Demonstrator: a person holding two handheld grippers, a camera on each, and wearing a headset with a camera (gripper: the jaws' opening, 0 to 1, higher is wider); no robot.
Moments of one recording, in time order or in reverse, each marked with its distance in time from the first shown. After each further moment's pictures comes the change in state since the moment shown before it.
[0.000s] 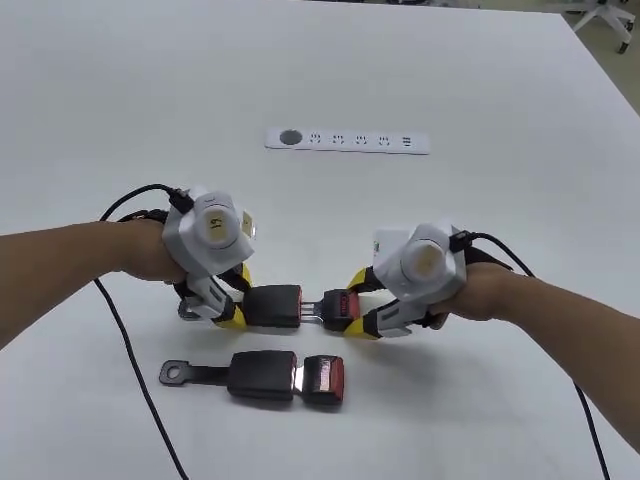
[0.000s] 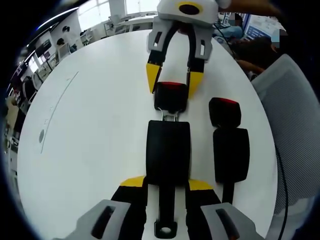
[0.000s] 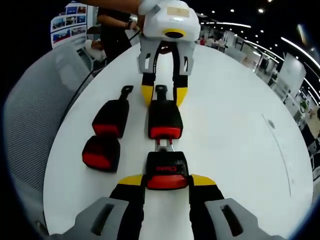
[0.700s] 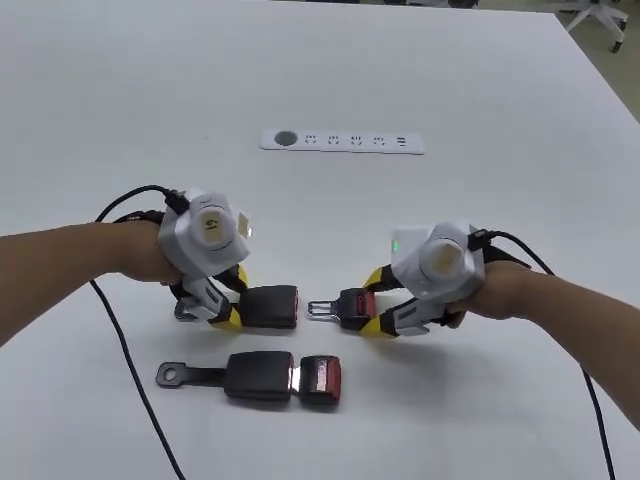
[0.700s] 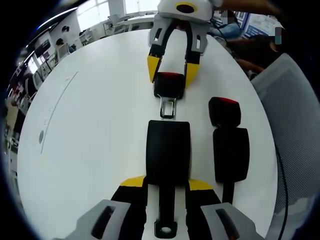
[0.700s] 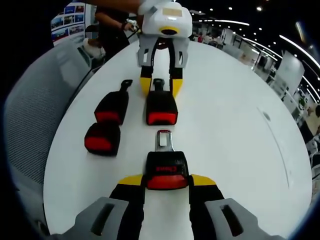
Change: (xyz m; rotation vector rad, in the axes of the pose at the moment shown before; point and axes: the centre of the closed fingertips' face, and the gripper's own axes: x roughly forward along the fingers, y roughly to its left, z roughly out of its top) left arm -0.001 -0.002 0.002 0.004 0.006 -0.001; right arm -0.013 -0.008 -0.020 0.011 0.022 -0.012
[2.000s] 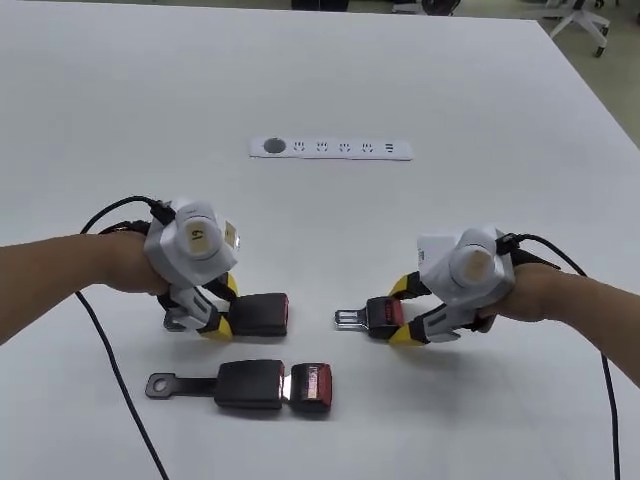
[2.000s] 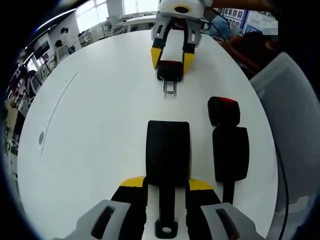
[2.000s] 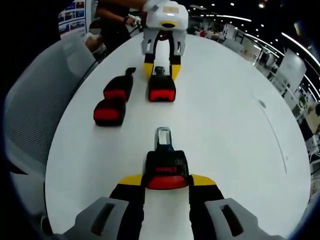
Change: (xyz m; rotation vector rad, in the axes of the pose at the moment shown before) left arm 0.000 0.000 -0.001 0.011 -0.006 -0.003; right arm -0.030 0.002 -0.039 -0.005 0.060 0.004
